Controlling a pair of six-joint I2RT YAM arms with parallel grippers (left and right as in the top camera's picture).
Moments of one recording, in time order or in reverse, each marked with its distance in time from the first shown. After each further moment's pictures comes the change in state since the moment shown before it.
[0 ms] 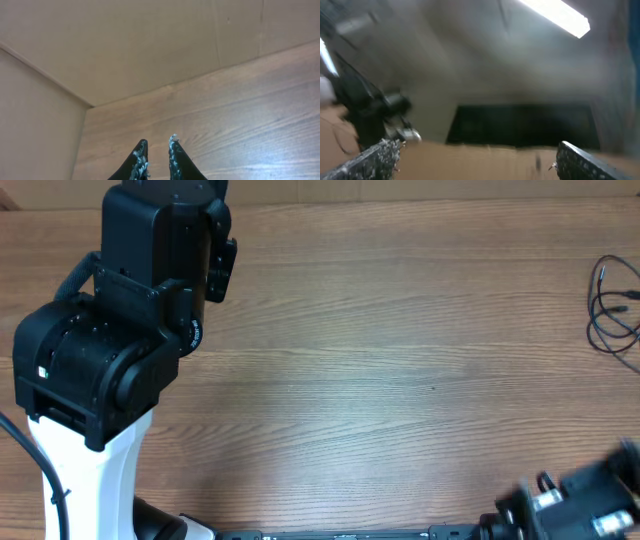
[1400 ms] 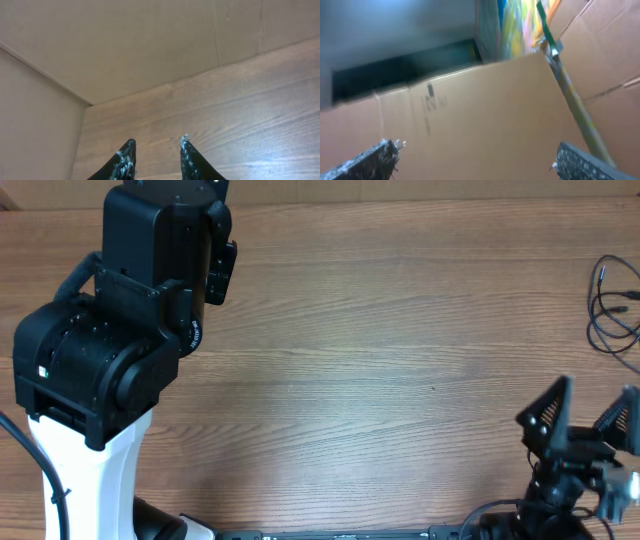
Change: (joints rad) left arm 0.000 0.000 0.000 -0.016 0.007 0.000; right arm 0.000 0.000 -0.196 -0.141 0.555 0.006
